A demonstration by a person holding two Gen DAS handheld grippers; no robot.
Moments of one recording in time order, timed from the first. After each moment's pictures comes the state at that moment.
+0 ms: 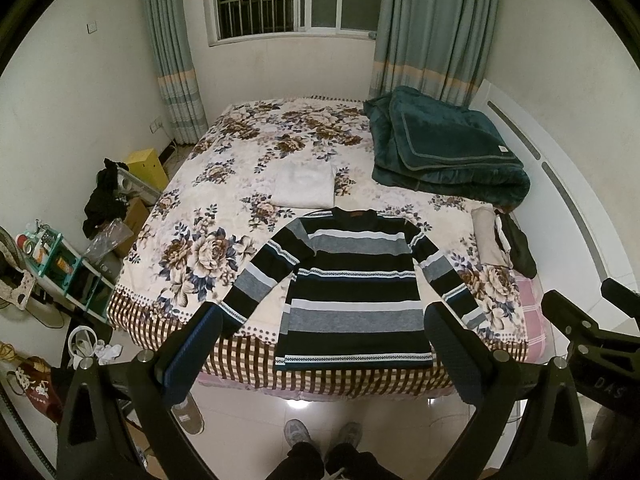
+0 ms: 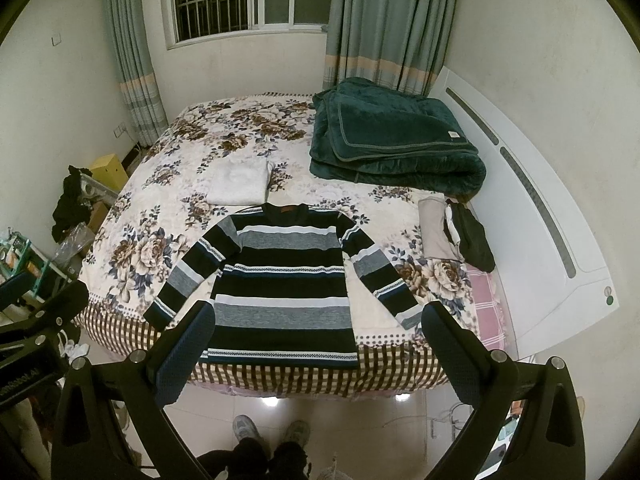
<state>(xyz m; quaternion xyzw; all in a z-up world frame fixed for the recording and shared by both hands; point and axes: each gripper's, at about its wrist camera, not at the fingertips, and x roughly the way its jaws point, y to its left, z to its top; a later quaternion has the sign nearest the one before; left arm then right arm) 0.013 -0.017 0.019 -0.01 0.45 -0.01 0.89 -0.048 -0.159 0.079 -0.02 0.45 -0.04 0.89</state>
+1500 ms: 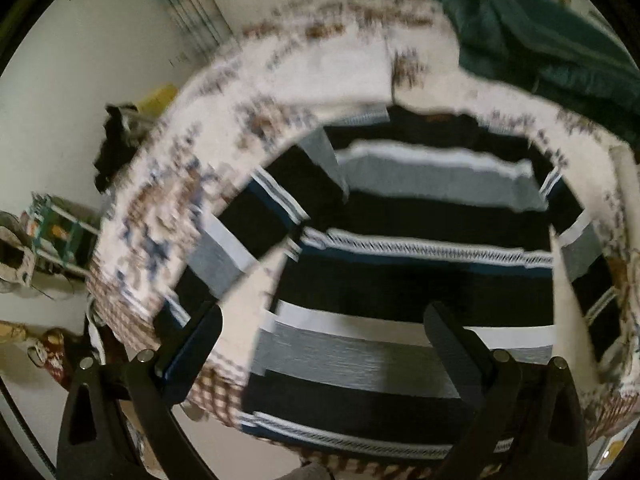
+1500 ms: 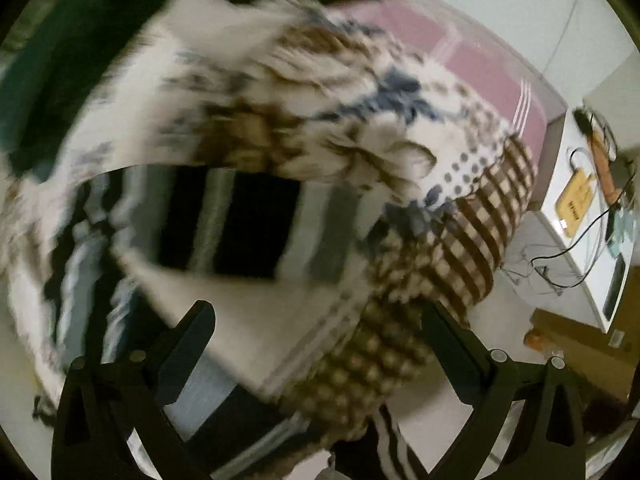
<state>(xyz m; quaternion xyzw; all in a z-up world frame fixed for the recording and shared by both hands) 0.277 -0.096 -0.375 0.04 0.57 0.13 0.81 0.167 -0.589 -0.472 0.35 0.60 -0.32 0.64</state>
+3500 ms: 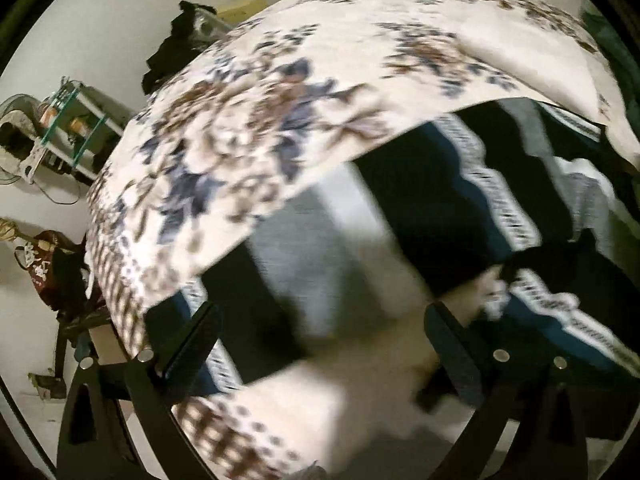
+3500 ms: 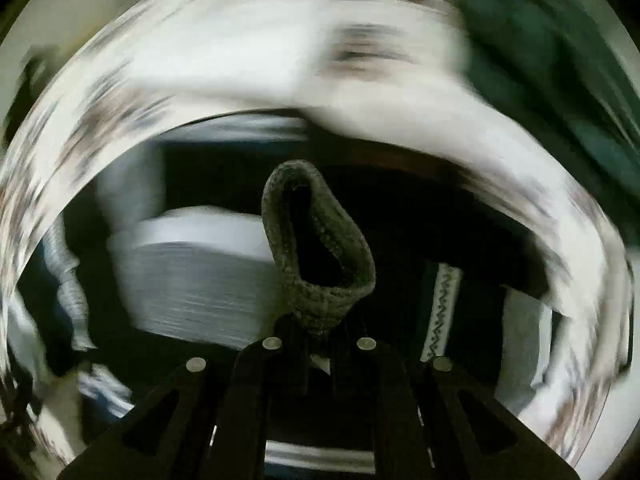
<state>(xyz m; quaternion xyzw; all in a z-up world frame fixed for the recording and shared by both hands) 0.306 0.133 -0.507 -0.07 0.58 0.28 0.76 0.531 -0.025 -0.539 -0.15 0.60 0.09 0.78</state>
